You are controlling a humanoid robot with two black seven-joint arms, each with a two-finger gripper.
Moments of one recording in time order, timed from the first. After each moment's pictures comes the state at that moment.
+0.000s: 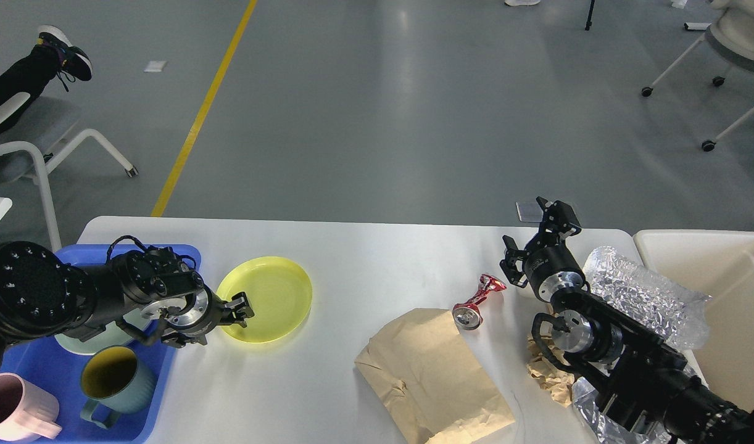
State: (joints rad) left arm -1.21 0.18 0.99 -0.68 -0.14 -0.36 0.25; right arm 0.54 -0.17 0.70 0.77 -0.12 -0.08 0.39
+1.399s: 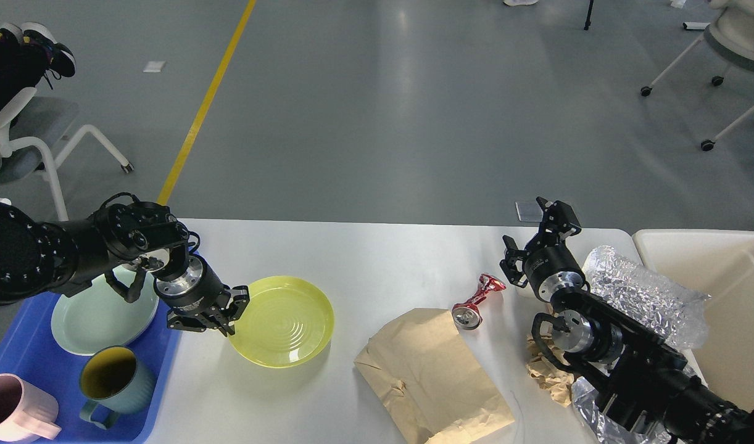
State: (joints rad) left arm -1.35 0.22 0.99 -0.69 -0.13 -0.73 0.26; right arm 0.54 -0.17 0.70 0.77 -0.12 -0.08 0.39
